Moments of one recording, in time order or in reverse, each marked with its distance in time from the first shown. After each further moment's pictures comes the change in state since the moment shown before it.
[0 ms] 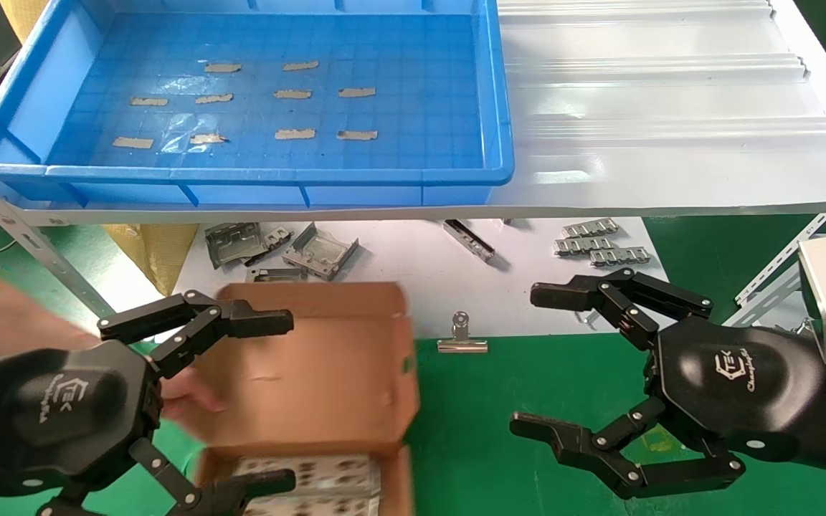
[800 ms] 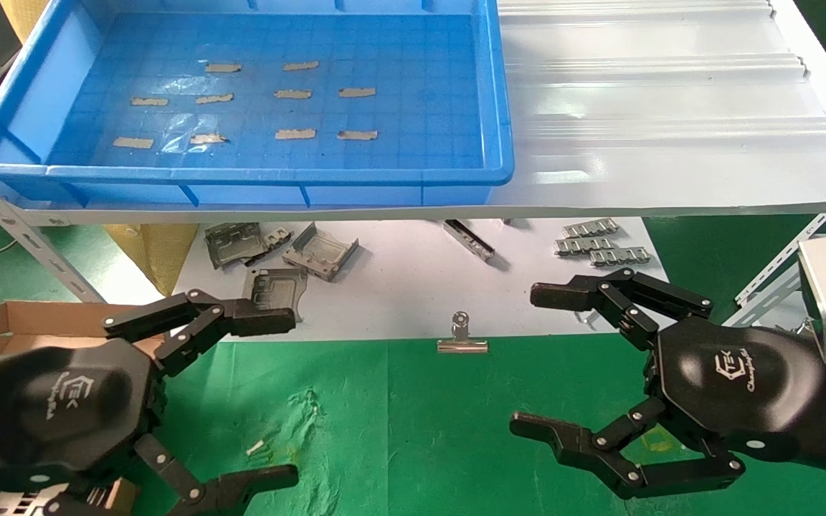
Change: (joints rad) left arm -0.007 0.009 0.008 0.015 0.005 0.001 0.005; right arm 0.000 0.000 0.000 0.000 0.000 0.000 0.000
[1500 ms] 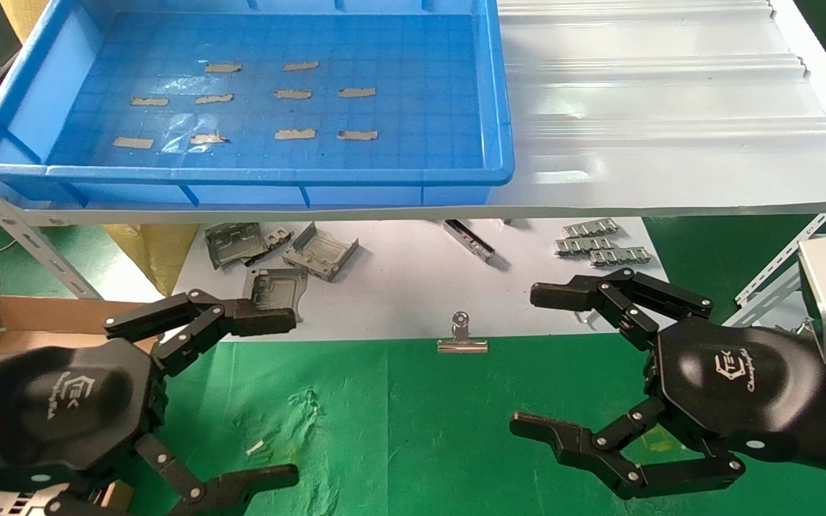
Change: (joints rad) left arm -0.001 0.001 0.001 0.002 0.001 0.000 0.001; right arm 0.000 0.000 0.000 0.000 0.000 0.000 0.000
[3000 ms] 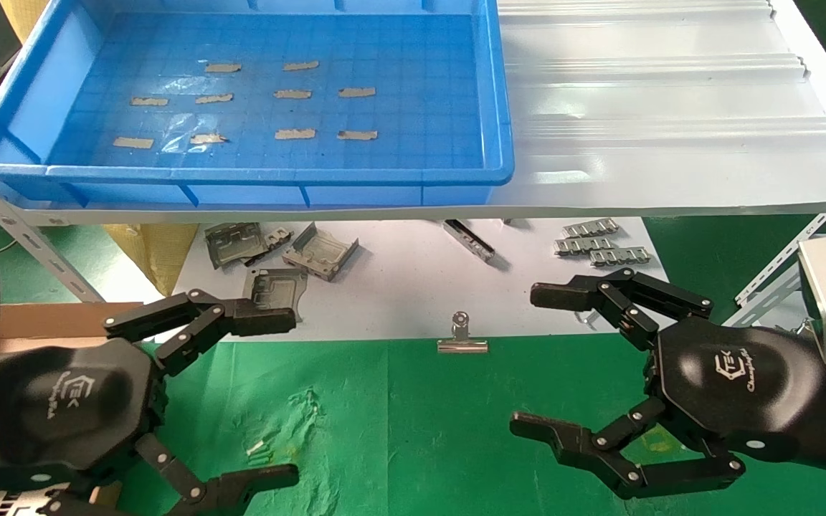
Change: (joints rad) left arm 0.000 0.000 0.000 0.001 0.000 0.000 0.000; right arm 0.000 0.000 0.000 0.000 0.000 0.000 0.000
